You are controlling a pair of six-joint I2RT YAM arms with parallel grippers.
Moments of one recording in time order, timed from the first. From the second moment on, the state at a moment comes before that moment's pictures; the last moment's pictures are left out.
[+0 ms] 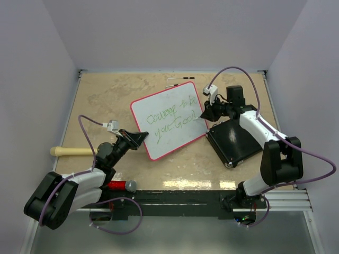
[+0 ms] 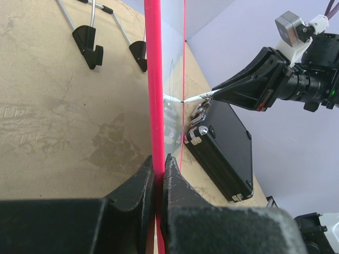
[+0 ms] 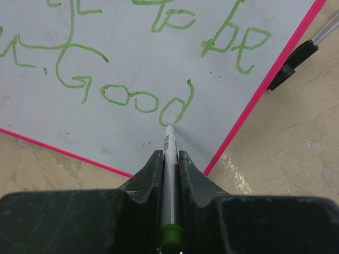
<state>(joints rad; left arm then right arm) -0.41 1.10 0.05 1.08 0.20 -0.81 0.19 1.53 1.05 -0.29 -0.63 -0.42</state>
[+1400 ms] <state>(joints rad) -0.41 1.09 0.05 1.08 0.21 -0.80 0.18 1.42 1.09 -0.37 -0.67 -0.43</state>
